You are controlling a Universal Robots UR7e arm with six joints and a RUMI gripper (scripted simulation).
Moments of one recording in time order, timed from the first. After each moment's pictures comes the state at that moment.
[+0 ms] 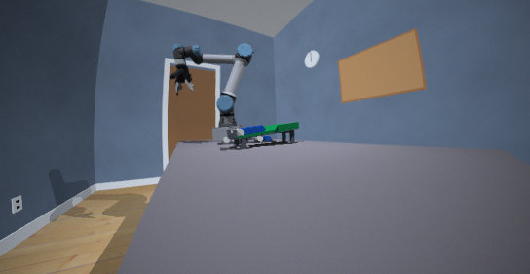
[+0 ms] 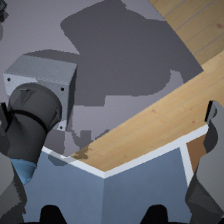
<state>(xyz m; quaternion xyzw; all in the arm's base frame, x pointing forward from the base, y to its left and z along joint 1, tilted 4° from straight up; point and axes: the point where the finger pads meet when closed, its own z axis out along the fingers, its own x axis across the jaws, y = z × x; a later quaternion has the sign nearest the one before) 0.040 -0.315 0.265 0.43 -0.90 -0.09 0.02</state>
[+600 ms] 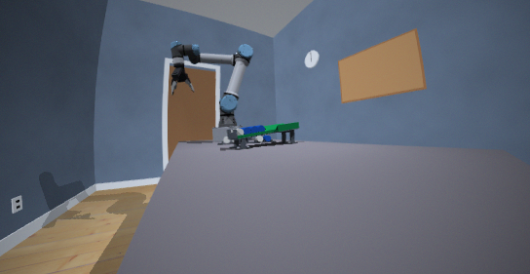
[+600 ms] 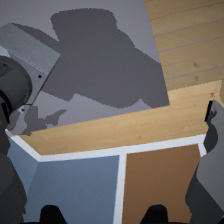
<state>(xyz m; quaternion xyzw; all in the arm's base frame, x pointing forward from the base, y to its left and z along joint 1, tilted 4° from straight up) 0.077 -0.322 0.256 0.61 -0.78 -0.10 0.03</state>
